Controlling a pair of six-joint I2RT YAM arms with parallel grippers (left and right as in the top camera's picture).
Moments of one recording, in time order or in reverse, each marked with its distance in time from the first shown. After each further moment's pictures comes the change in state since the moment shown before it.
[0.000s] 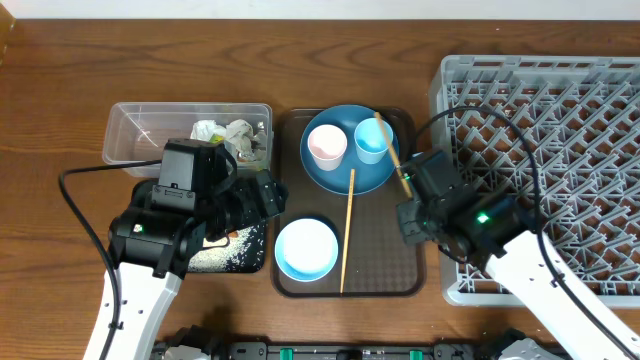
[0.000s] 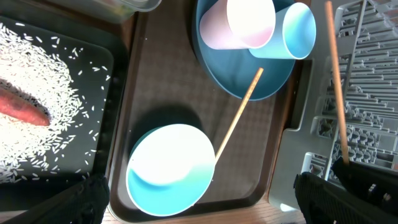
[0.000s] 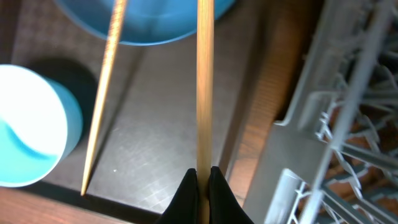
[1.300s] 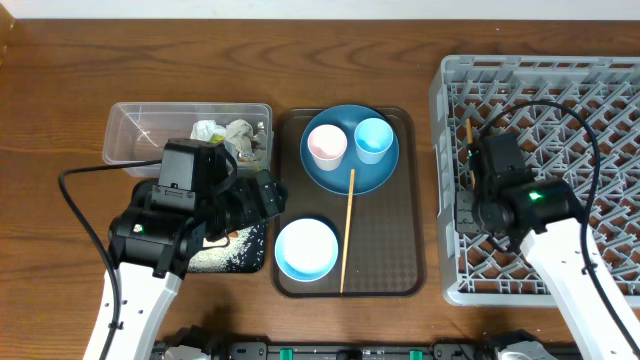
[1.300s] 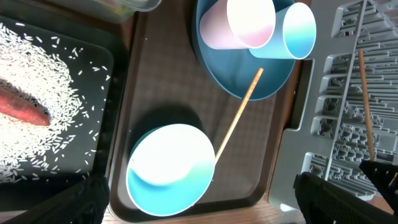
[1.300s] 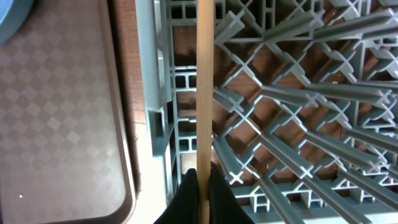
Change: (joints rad) left arm 0.000 0.000 0.000 0.000 0.000 0.000; right arm -0.315 -0.001 0.000 -0.144 0.070 -0.032
